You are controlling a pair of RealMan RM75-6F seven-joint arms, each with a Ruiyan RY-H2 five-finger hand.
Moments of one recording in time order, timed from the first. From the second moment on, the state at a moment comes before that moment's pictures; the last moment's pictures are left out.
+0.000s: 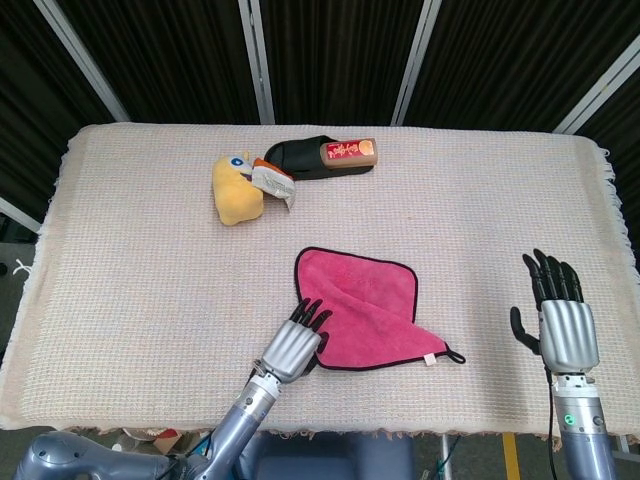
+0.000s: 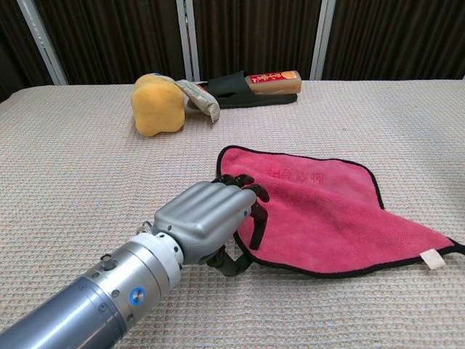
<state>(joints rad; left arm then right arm) -0.66 -2.05 -0.10 -1.47 1.20 1.15 0.74 0.18 -1.22 0.15 -1.72 -1.43 1.49 -0.15</state>
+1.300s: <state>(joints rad) -0.57 -1.88 0.00 -1.60 1.30 1.18 0.66 0.18 -1.23 0.15 -1.71 -1.43 1.48 -0.17</state>
